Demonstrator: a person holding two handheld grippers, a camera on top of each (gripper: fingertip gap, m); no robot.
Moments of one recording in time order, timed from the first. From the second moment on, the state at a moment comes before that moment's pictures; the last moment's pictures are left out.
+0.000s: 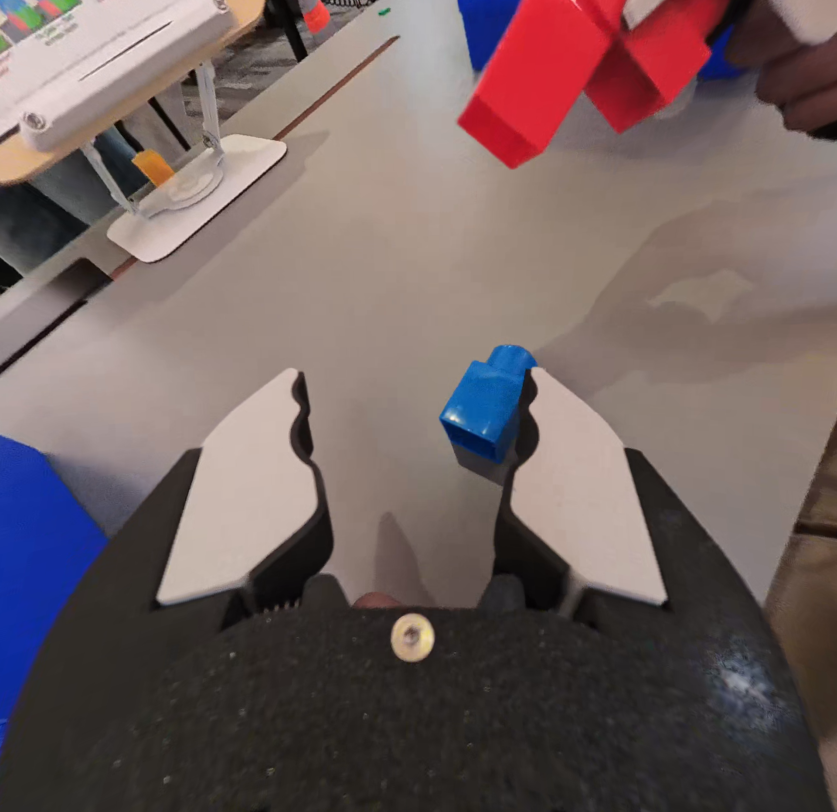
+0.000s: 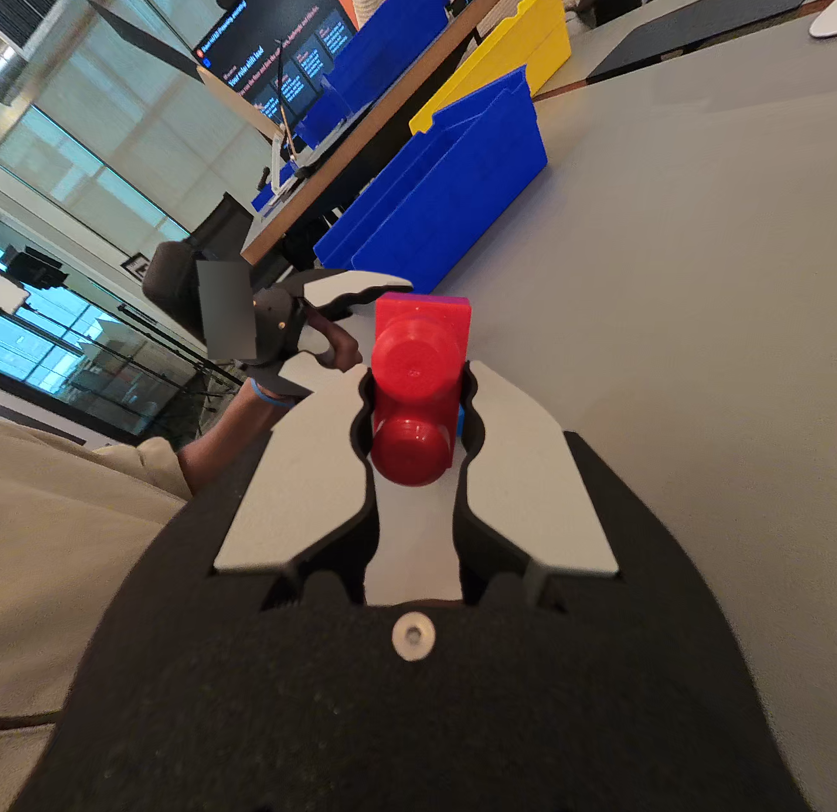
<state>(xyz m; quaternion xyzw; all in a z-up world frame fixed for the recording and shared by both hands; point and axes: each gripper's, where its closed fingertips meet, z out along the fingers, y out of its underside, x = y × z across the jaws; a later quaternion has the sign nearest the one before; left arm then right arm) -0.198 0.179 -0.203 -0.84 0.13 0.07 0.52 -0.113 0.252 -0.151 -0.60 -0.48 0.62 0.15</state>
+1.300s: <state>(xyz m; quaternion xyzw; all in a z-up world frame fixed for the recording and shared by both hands) -0.201 0.179 -0.209 -0.85 0.14 0.15 0.49 -0.151 0.223 -0.192 -0.58 -0.66 0.45 0.17</state>
